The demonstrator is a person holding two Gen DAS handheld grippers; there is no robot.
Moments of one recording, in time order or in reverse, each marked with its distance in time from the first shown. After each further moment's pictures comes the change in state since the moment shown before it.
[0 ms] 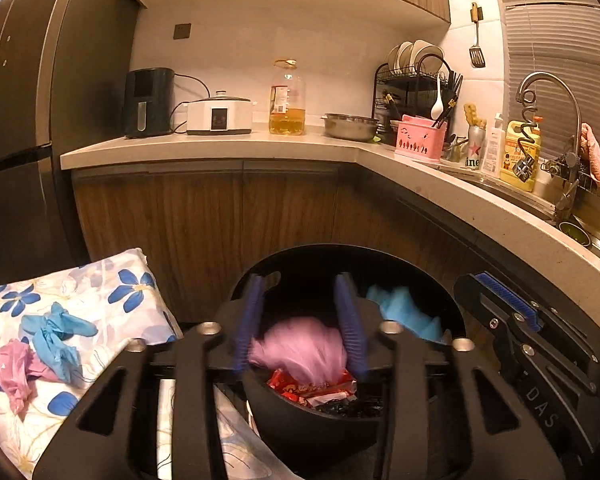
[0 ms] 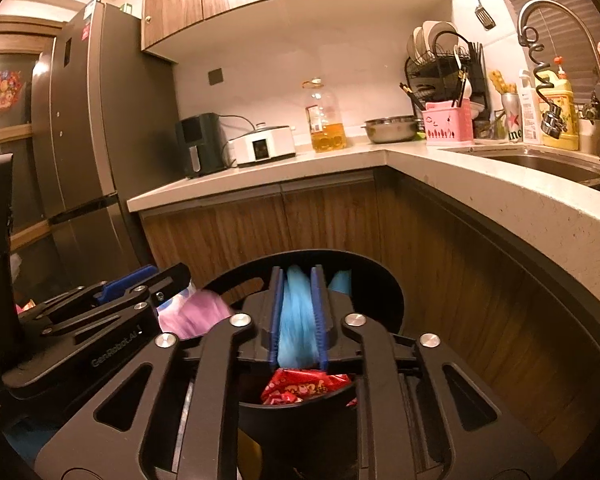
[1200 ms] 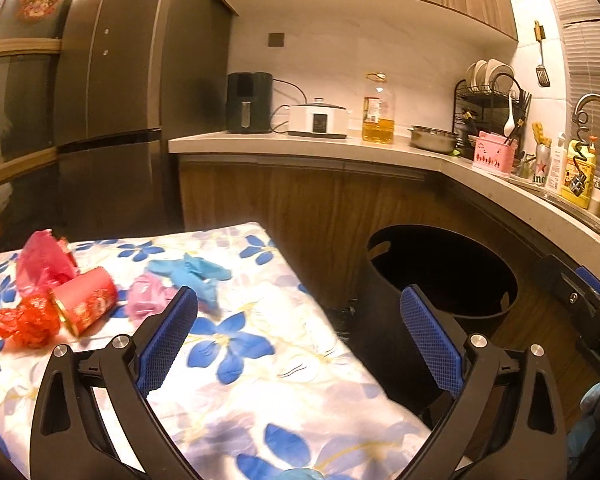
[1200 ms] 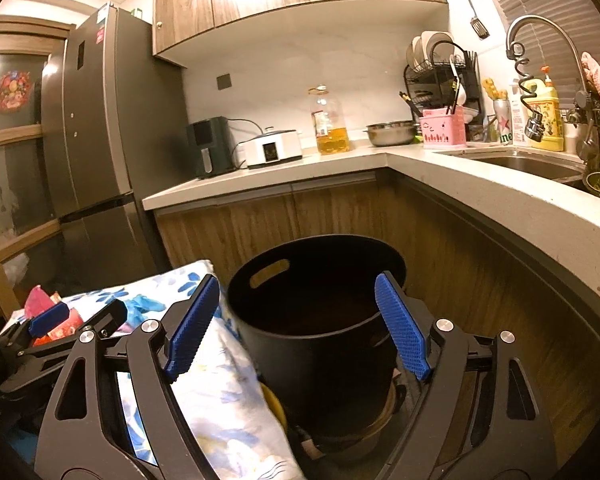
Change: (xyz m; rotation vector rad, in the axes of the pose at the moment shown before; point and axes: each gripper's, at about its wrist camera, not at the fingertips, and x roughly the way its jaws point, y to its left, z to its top) left arm -0.116 0.056 -0.043 -0.092 -0.024 0.306; right arm -0.073 0.038 -0.015 -0.006 -0.010 0.014
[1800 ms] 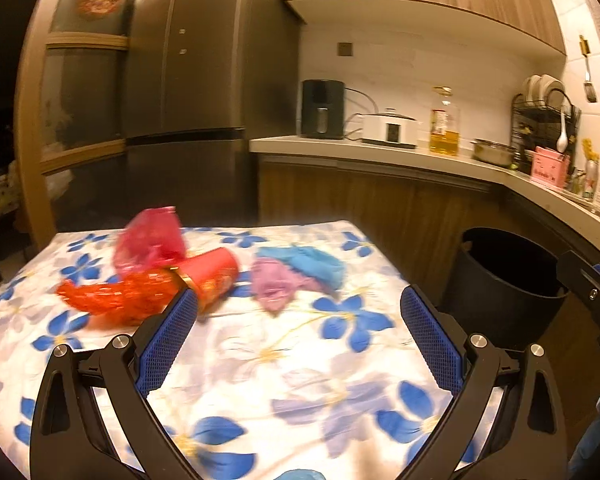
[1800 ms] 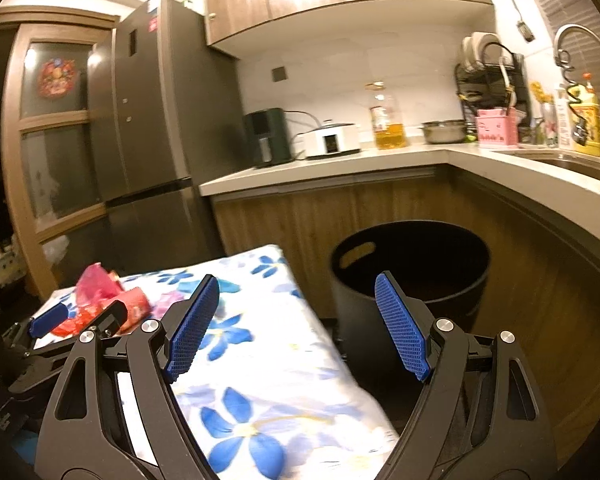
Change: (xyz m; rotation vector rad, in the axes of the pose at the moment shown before) left arm -0.051 0.089 -0.020 -0.067 -0.022 0.212; right arm -0.017 0.080 -0.021 -0.055 0.018 0.177
